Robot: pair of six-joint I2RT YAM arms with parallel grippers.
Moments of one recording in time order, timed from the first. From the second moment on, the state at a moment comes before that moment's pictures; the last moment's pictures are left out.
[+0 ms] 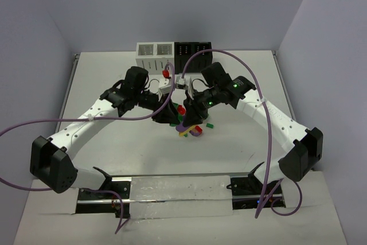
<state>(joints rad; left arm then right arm) -0.60 1.37 1.16 -0.45 1.06 0.25 0.64 1.43 1.38 -0.89 -0.78 -0.34</state>
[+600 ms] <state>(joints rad) -0.40 1.37 1.18 -0.47 1.10 0.25 0.63 1.40 1.34 -0.87 -0.71 -0.36</state>
